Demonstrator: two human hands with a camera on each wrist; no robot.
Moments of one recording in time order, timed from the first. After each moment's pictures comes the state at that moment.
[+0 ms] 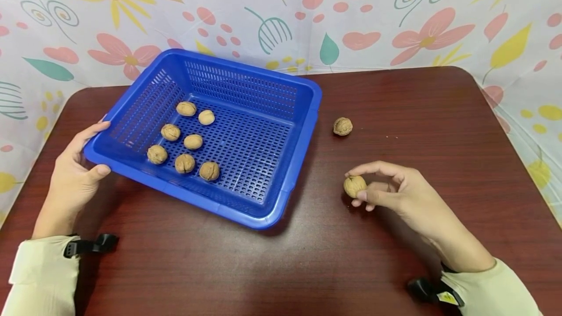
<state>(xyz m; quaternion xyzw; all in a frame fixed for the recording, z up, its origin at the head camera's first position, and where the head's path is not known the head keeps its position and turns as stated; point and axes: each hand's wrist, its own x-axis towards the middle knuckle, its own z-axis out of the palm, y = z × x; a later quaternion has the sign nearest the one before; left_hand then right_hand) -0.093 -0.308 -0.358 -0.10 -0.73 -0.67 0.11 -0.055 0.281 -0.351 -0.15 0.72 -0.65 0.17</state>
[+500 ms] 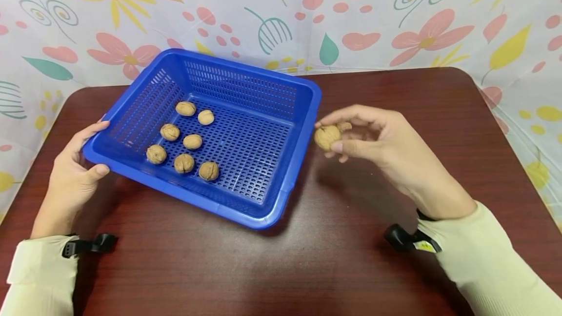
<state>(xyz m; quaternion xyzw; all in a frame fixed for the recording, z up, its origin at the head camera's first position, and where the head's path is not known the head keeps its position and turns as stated) -0.093 -0.309 -0.358 -0.10 -0.74 -0.66 0.12 -0.105 0.233 -0.279 -0.18 0.65 -0.72 0.16</state>
